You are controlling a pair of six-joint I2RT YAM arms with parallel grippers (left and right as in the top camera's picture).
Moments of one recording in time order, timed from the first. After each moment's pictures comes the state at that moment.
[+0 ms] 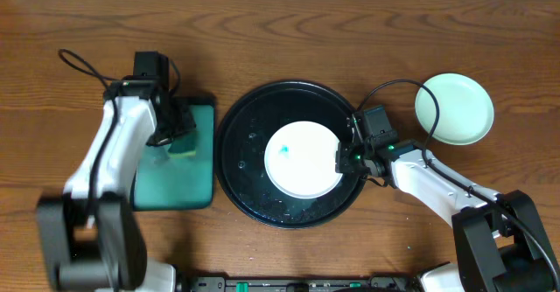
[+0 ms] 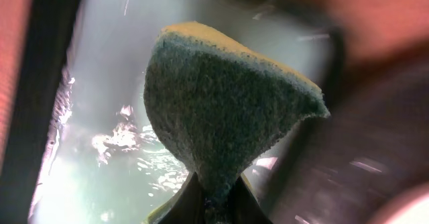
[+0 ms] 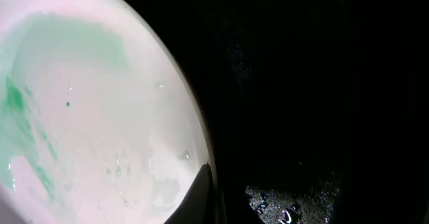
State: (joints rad) left arm 0.00 1.64 1.18 -0.88 0.02 -0.40; right arm 0.38 1.62 0.75 -0.33 -0.19 0.47
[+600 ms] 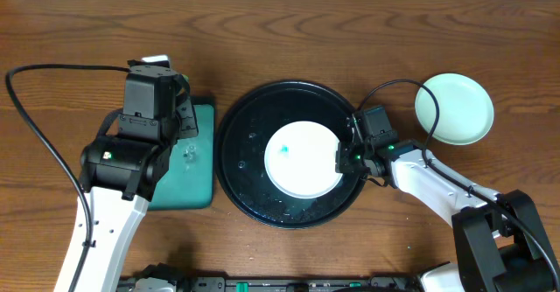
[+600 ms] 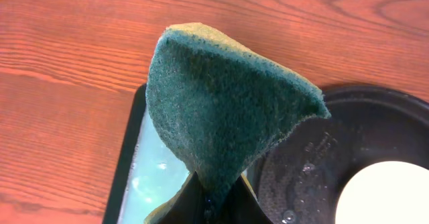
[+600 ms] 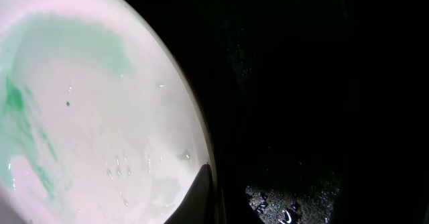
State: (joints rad) left arm -0.20 1.16 1.18 -0.86 -0.24 -0.27; right arm 0.38 1.62 0.75 -0.33 -0.19 0.47
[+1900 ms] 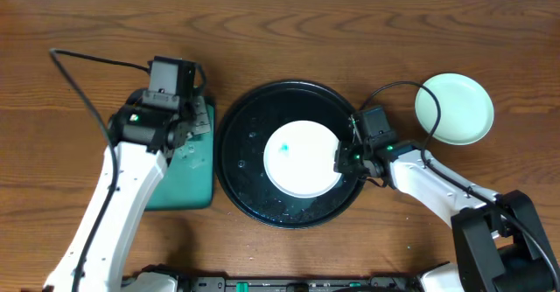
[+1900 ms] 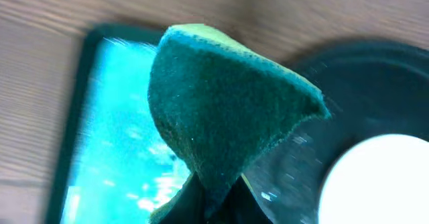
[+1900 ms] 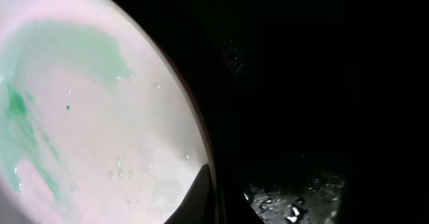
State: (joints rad) left arm -0.20 1.36 1.18 -0.89 -0.14 -0.38; right arm 0.39 1.62 0.75 -0.33 -0.19 0.58
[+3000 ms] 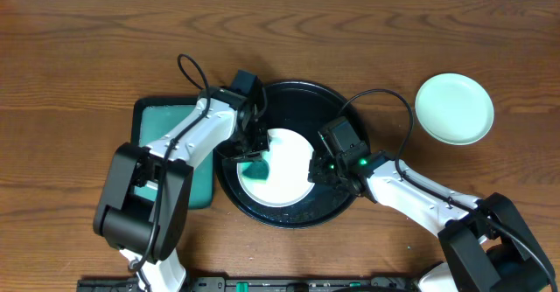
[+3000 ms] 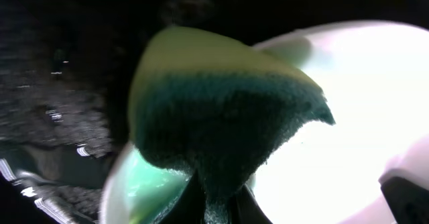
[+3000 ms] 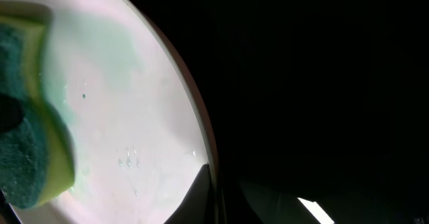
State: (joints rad) left arm -0.39 1.88 1.19 -0.86 0.28 -0.52; right arm 0.59 1.62 0.75 -0.27 -0.18 0.76
